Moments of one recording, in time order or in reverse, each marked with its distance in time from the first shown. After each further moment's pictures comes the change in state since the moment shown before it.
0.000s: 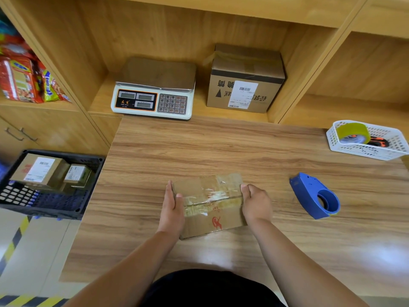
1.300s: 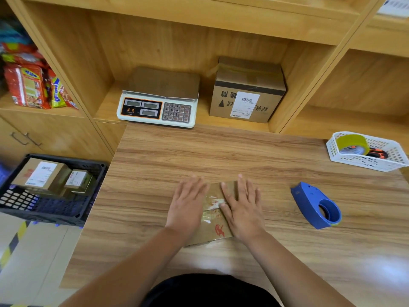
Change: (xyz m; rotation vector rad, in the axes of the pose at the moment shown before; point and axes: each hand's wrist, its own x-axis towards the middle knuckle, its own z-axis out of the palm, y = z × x) left_hand 0.004 0.046 0.006 1.097 -0.066 0.665; right_hand -0.018 -0.008 0.009 -0.613 -0.150 -0.522
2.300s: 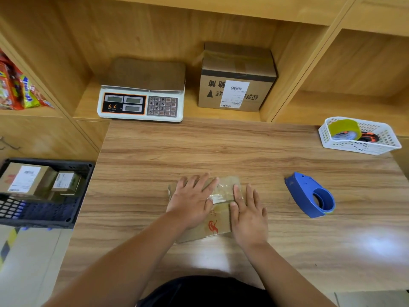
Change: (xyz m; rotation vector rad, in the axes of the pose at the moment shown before) left_hand 0.040 0.004 0.011 0.117 -0.220 0.217; right_hand -0.018 0.011 0.020 0.211 0.021 0.298
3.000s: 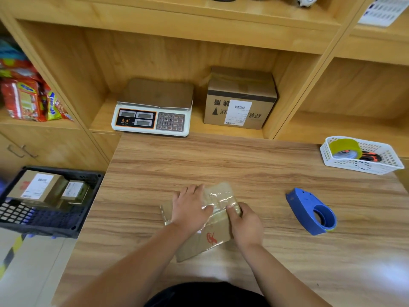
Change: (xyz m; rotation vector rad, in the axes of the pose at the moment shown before) left_hand -0.005 0.015 -0.020 -0.294 0.119 -0.383; right_hand 0.010 -0.015 -0.019 0.501 0.127 0.143
